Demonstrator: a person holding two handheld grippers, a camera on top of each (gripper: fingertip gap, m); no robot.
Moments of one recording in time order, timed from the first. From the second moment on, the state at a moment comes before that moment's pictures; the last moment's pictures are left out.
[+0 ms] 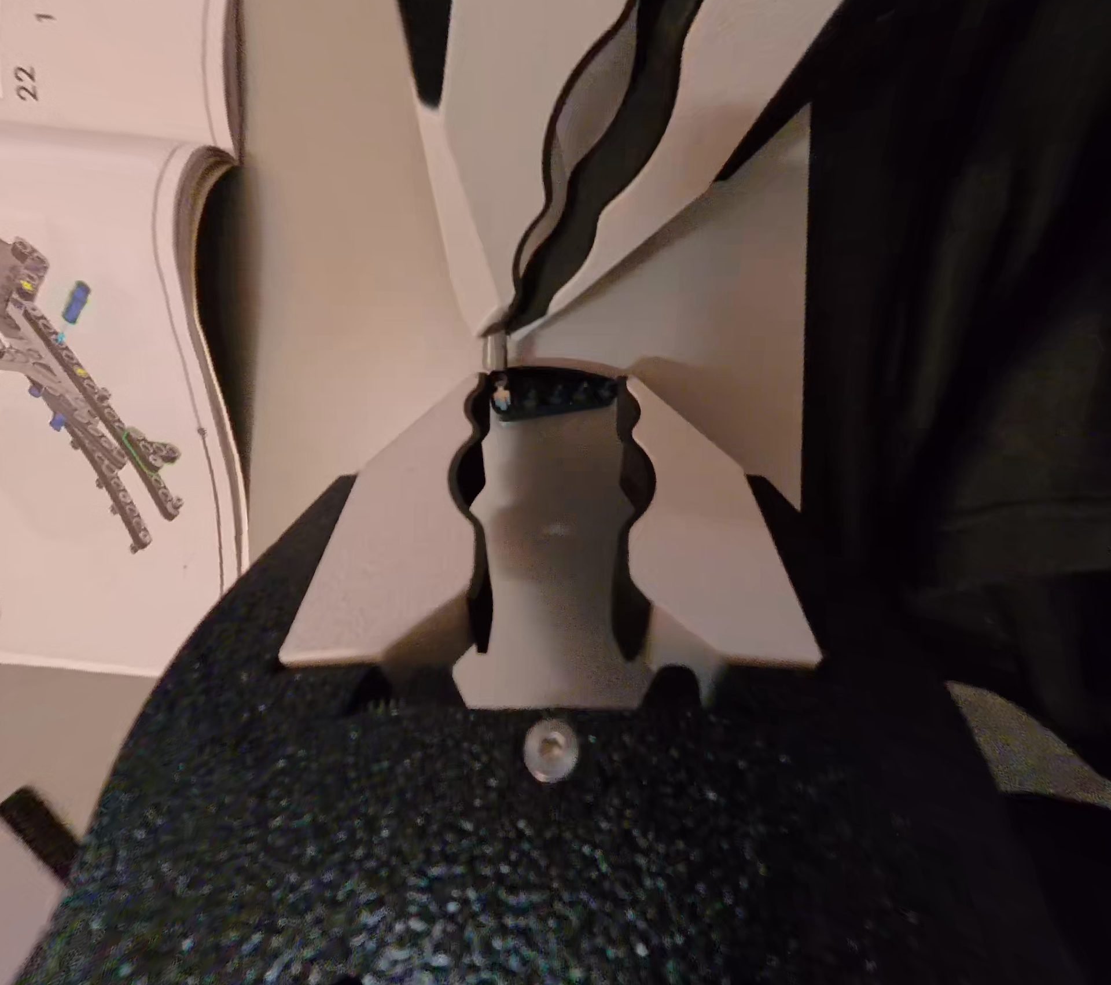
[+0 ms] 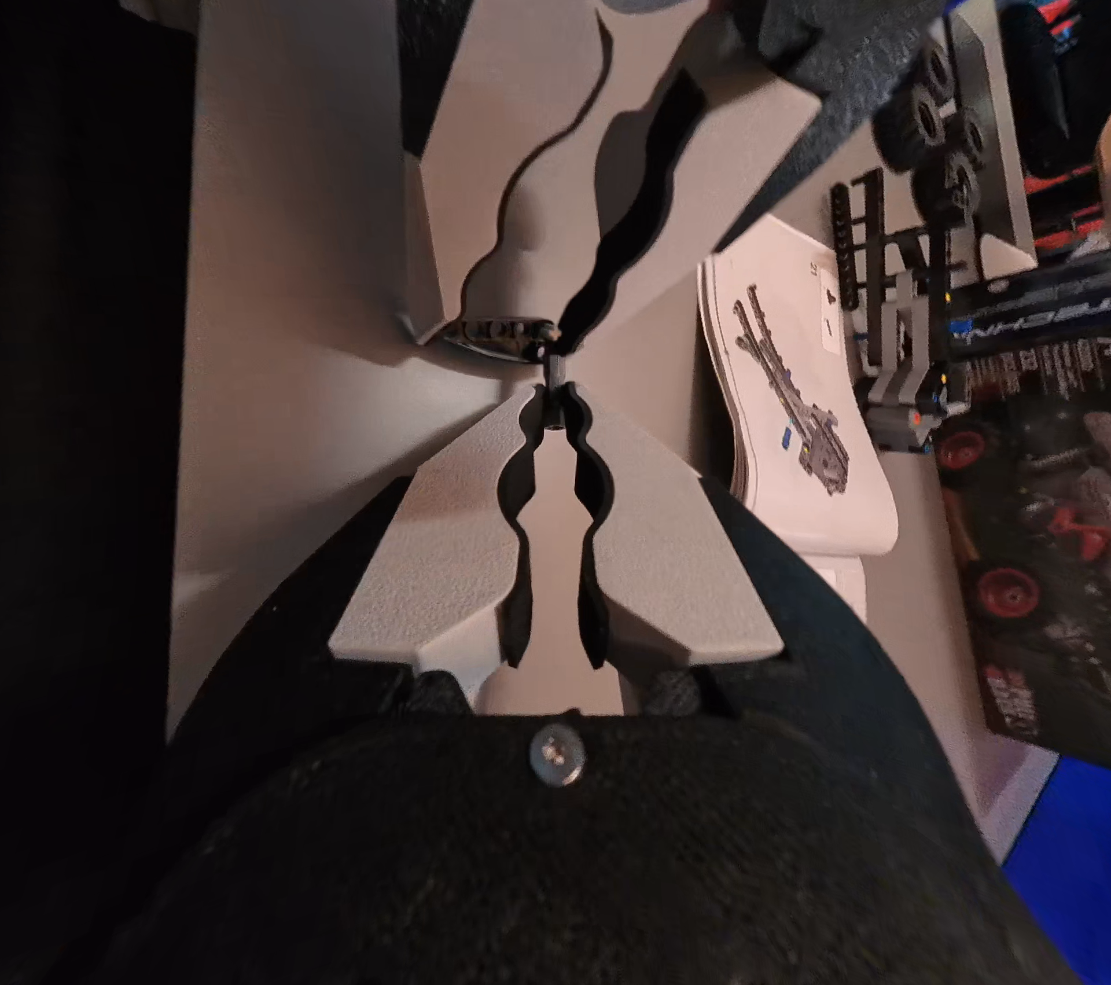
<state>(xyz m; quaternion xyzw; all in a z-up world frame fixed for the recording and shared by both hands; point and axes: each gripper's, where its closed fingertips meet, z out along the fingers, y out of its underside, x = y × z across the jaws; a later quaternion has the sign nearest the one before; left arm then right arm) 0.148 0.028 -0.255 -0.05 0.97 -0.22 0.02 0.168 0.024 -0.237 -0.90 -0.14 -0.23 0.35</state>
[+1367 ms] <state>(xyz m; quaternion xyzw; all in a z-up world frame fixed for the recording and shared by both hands) 0.182 0.043 -0.239 0.08 0.97 -0.08 0.21 0.185 0.006 -0.240 -0.88 -0.02 -0.18 0.43</state>
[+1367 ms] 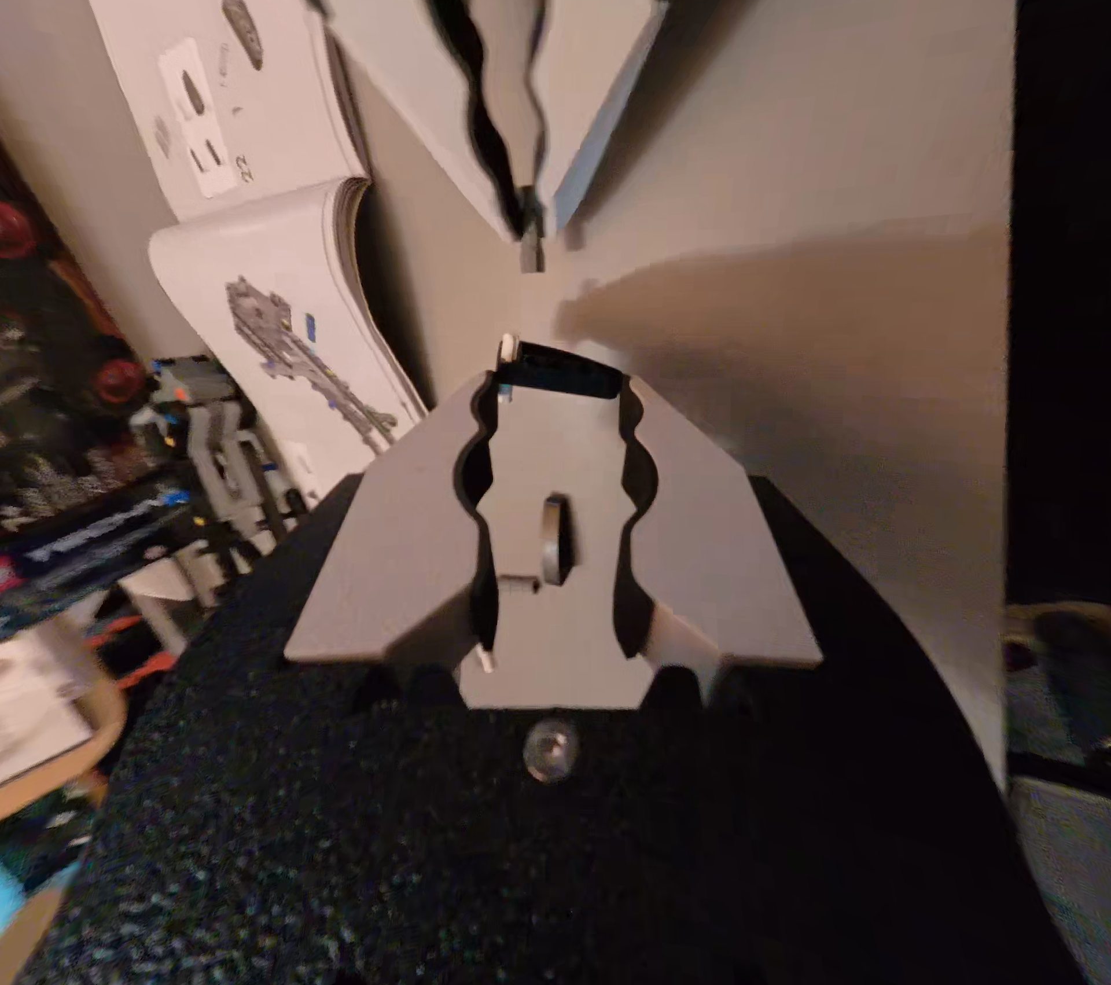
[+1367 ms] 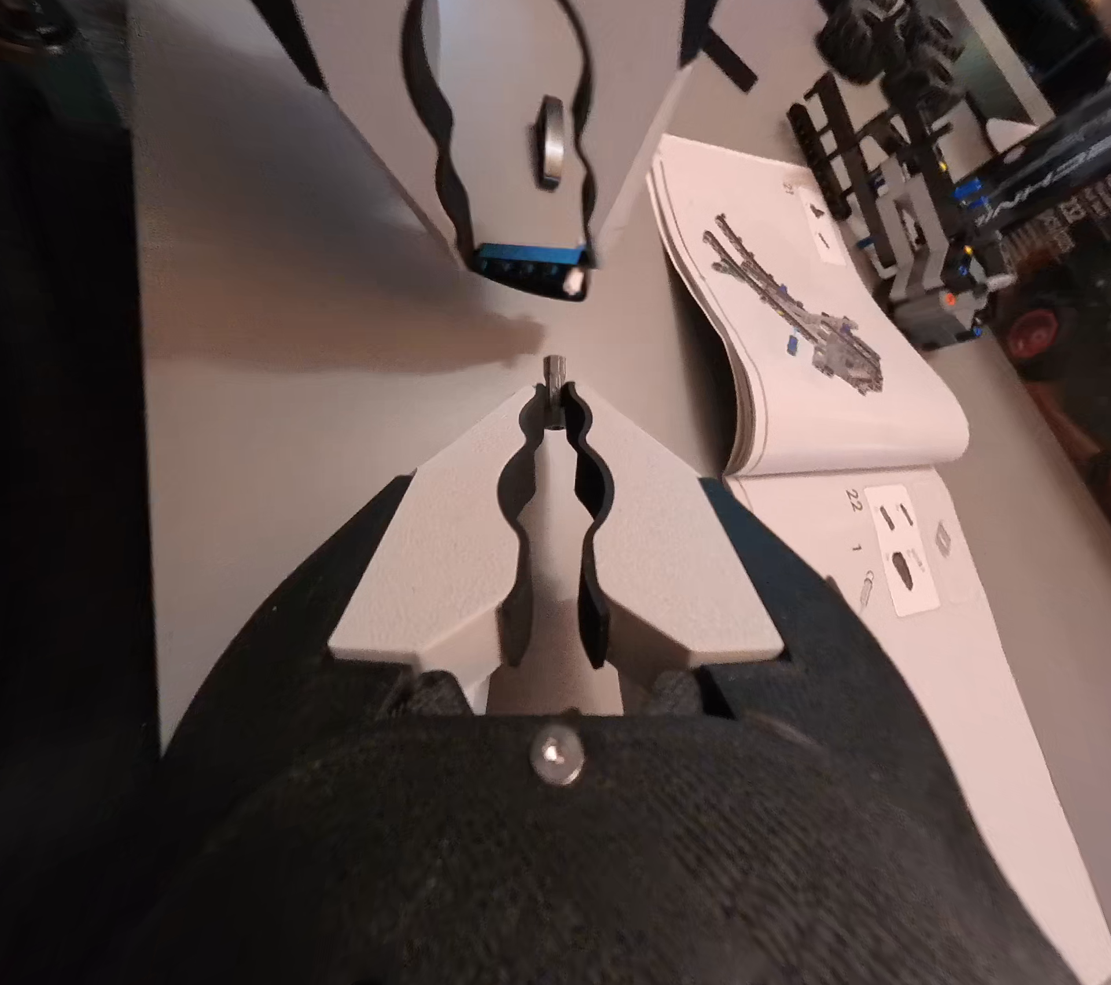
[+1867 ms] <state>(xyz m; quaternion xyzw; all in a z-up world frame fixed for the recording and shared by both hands) 0.198 0.044 -0.240 0.04 0.93 -0.02 0.37 0.198 0.014 -0.221 -0.83 -0.05 -0.28 0.47</state>
